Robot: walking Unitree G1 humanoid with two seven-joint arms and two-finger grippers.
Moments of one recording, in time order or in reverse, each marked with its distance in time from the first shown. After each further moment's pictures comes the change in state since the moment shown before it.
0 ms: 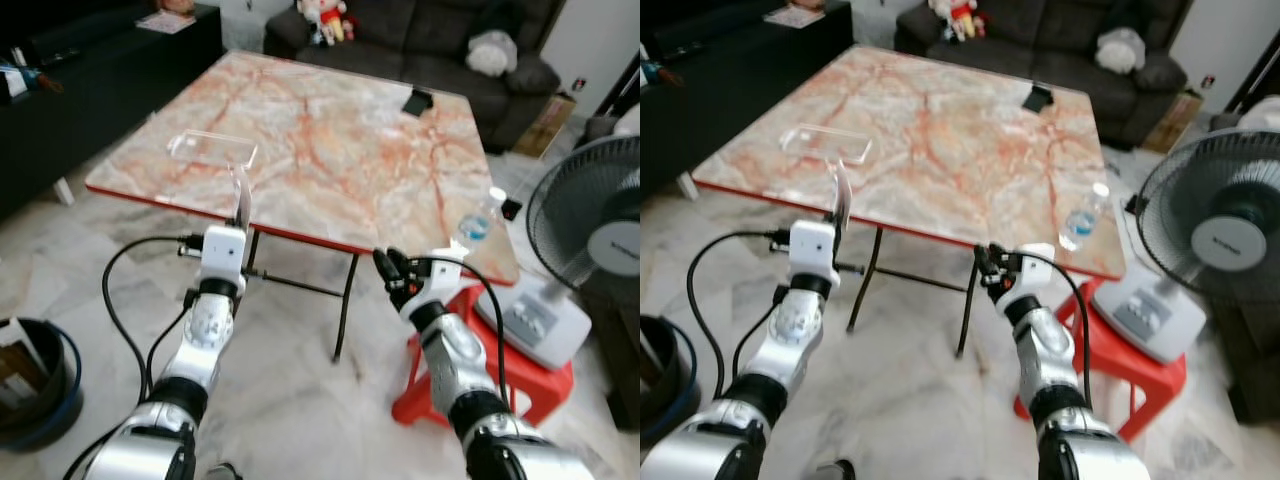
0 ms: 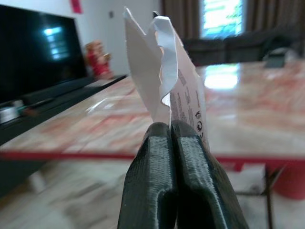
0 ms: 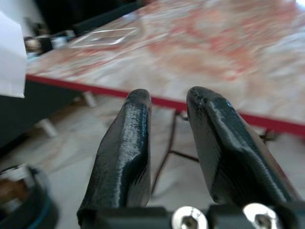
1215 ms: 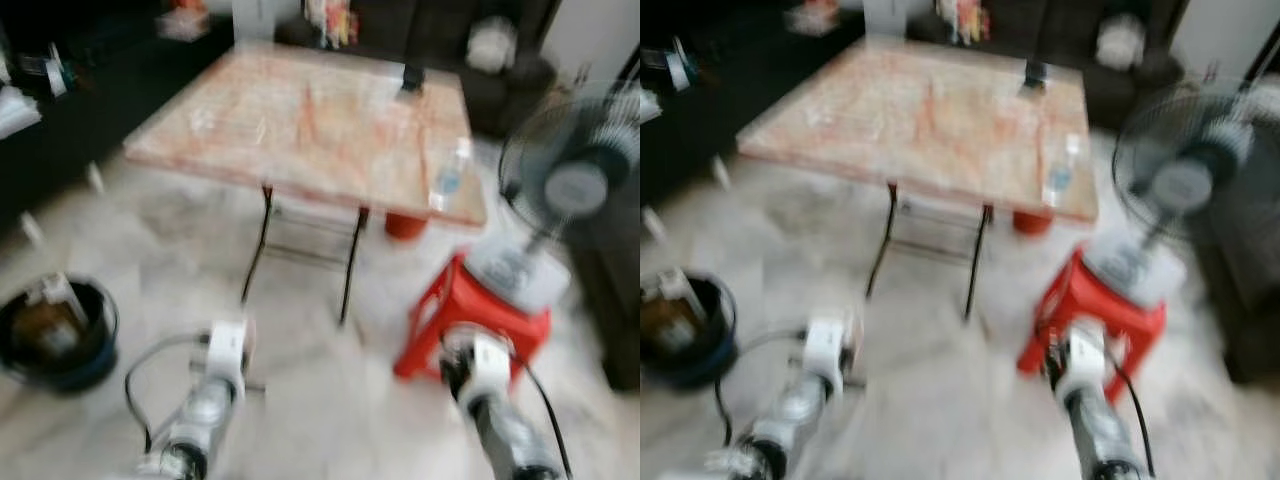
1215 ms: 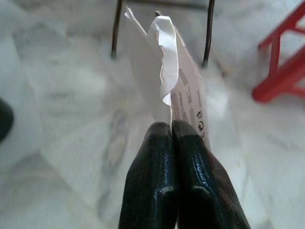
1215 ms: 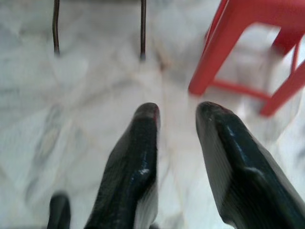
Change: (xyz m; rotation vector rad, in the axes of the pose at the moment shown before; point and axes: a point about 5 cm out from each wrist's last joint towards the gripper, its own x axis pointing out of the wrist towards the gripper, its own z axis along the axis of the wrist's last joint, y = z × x) left arm -0.115 -0.026 -0.117 -0.137 0.857 -0.181; right arm -0.131 -0.074 -0.094 -0.009 0.606 -0.538
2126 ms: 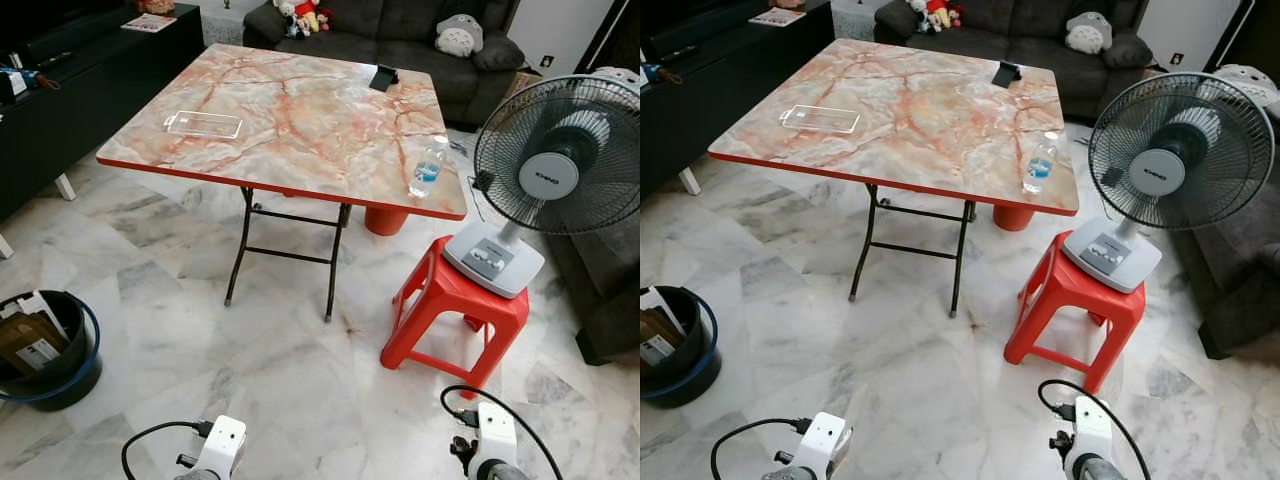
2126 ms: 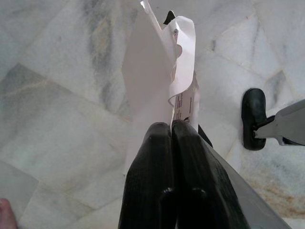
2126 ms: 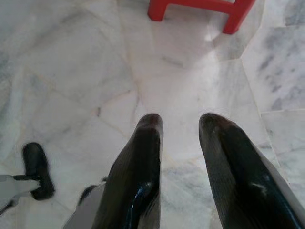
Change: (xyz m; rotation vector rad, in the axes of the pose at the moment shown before) left arm -0.037 -0.004 -0.095 0.130 0.444 -0.046; right arm -0.024 -0.018 -0.065 -0.018 0.284 -0.138
